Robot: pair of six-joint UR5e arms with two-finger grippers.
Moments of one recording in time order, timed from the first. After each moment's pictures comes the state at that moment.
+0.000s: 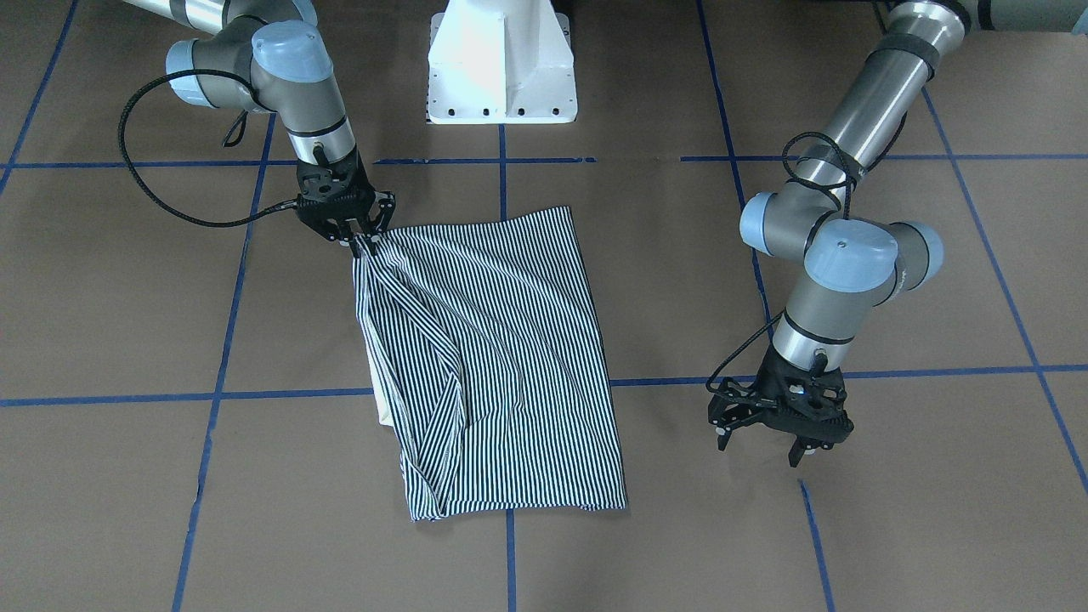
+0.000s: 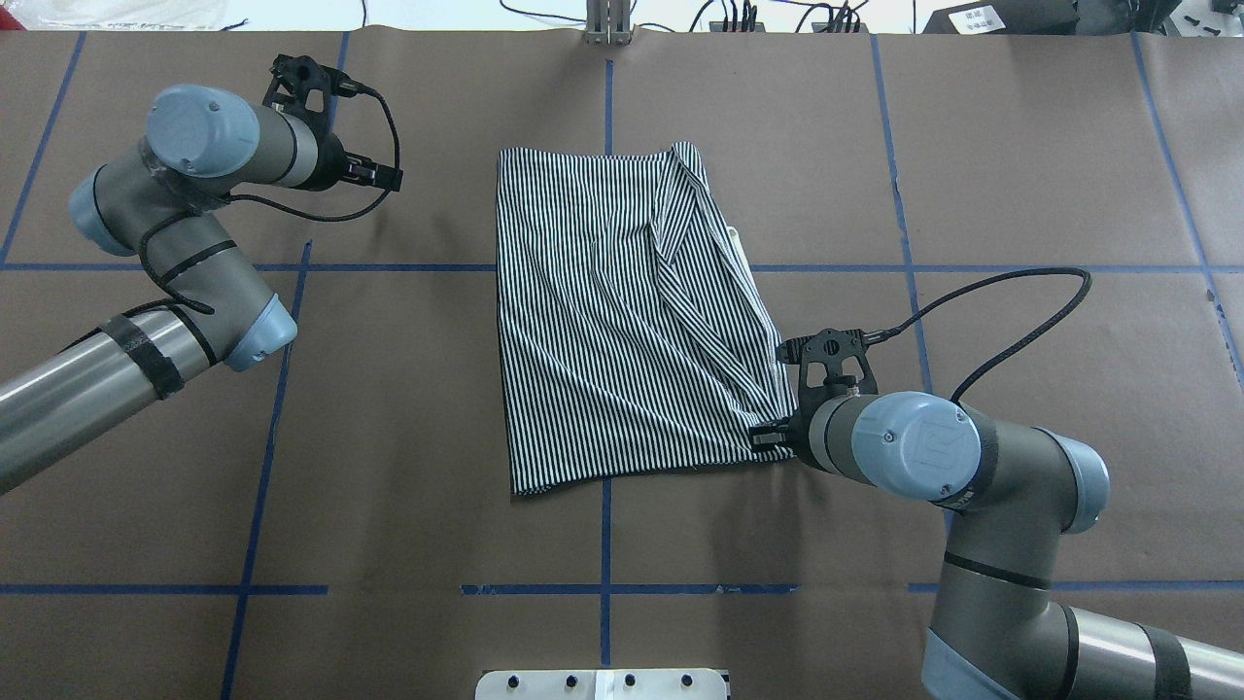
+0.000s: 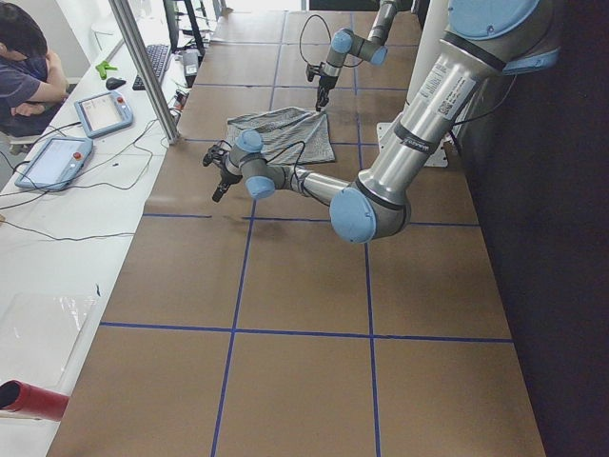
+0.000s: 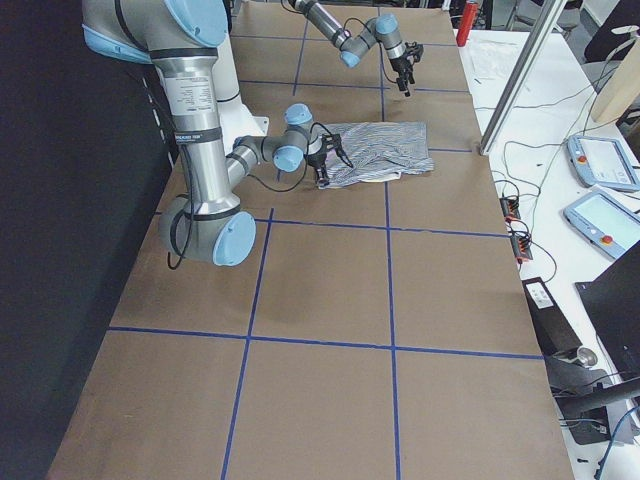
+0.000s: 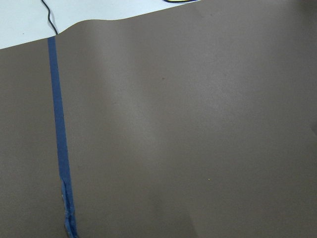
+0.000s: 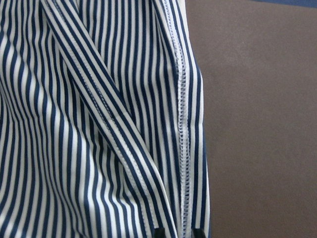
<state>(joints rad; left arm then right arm) -0.85 -2.17 -1.15 -2.39 -1.76 -0.75 0.37 -1.32 1.85 -1.23 1.56 1.17</state>
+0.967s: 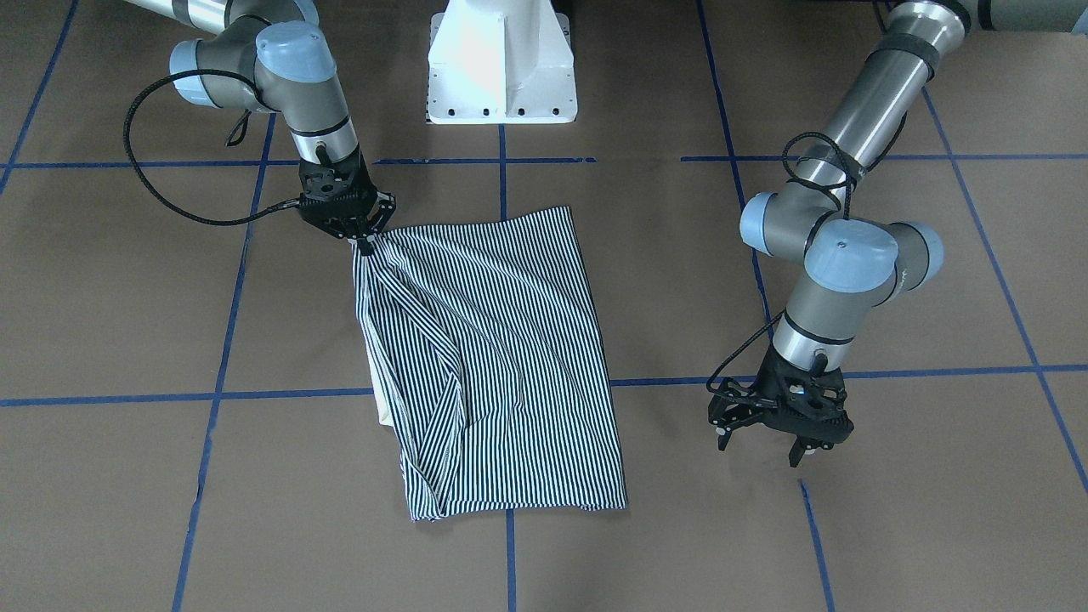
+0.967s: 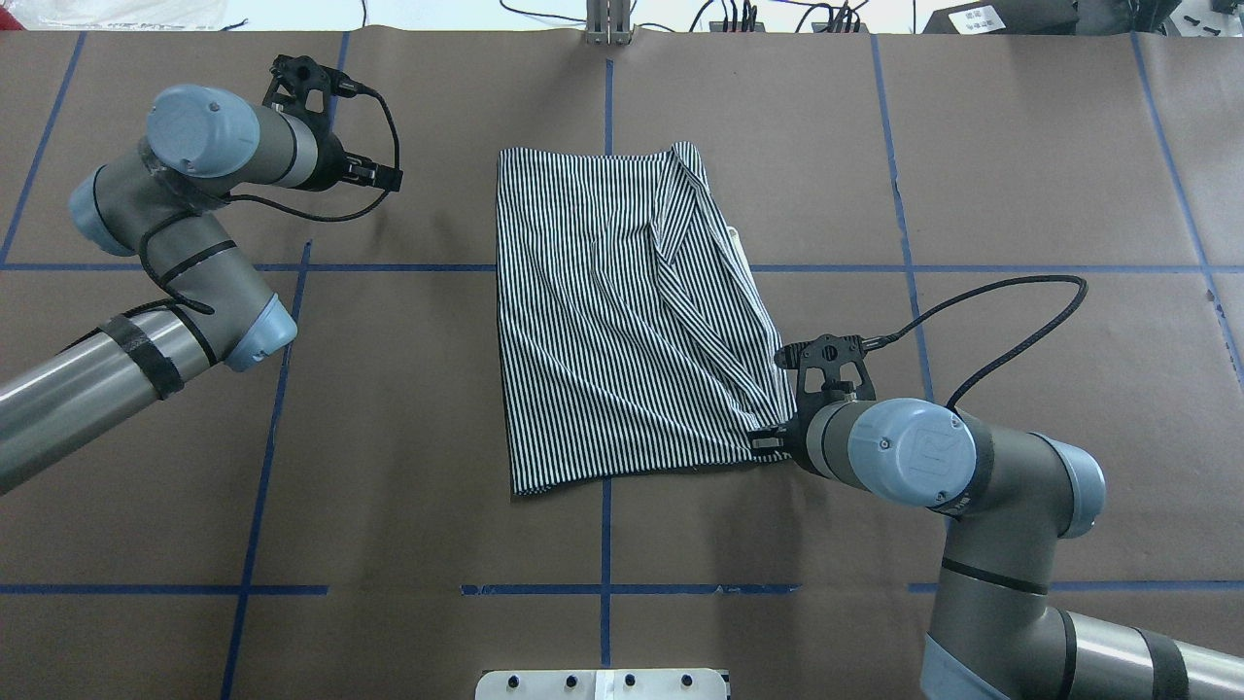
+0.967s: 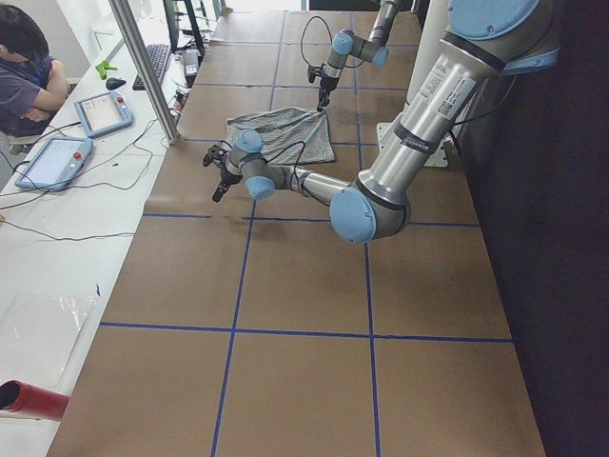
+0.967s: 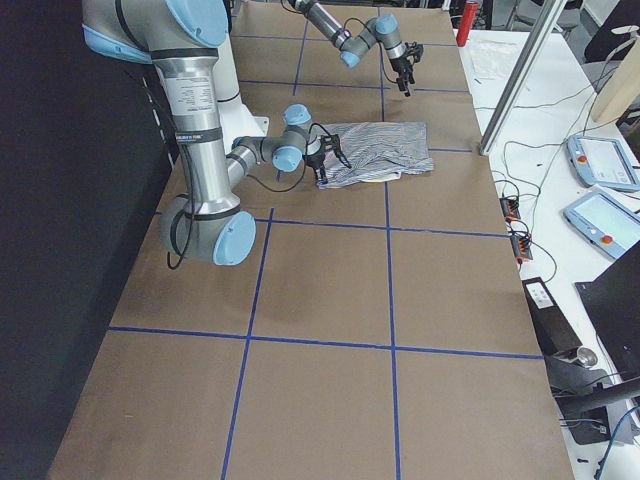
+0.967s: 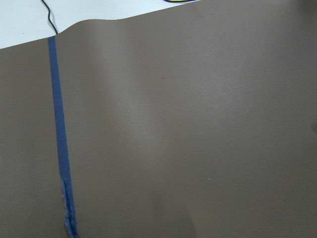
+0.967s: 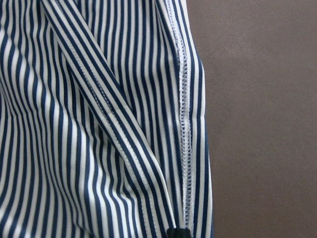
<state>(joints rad) -0.85 -2.17 -1.15 -2.39 -1.76 -0.75 0.36 -1.32 1.85 -1.23 1.55 1.18</state>
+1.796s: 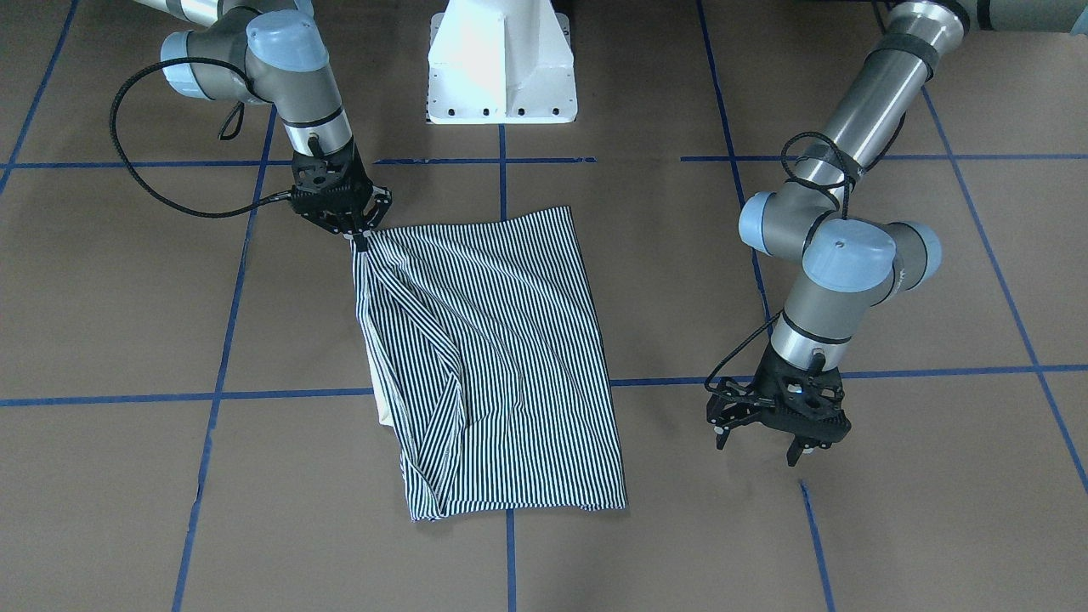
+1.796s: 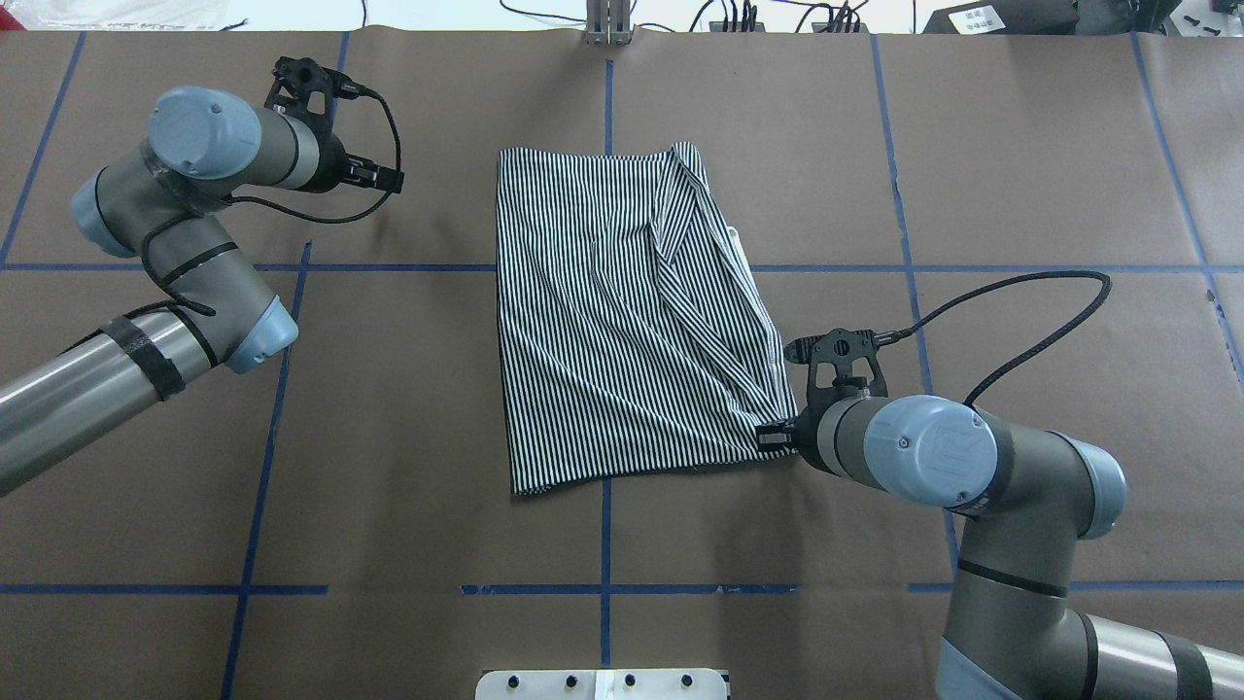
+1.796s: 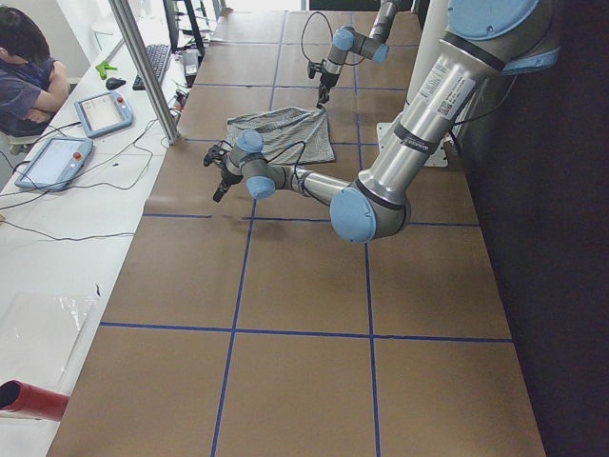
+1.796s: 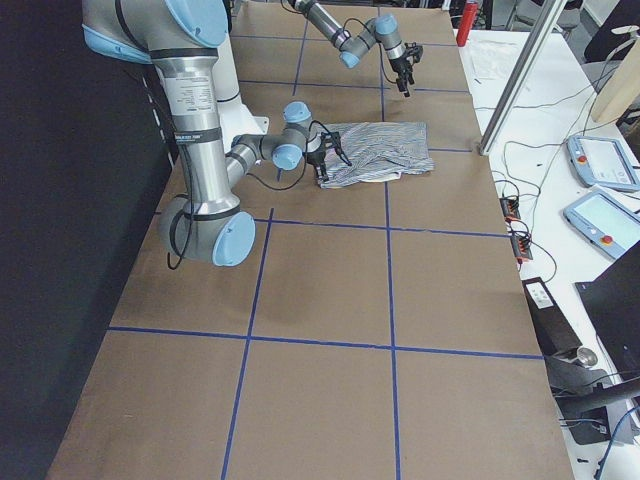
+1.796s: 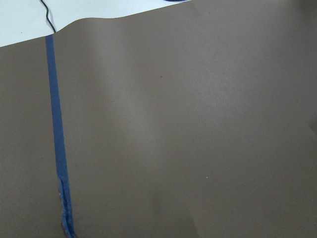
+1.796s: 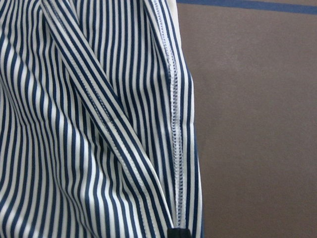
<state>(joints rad) -0.85 -2.17 -1.15 -2.39 -1.76 -0.75 0.37 -1.36 1.91 -1.23 1.54 1.20</state>
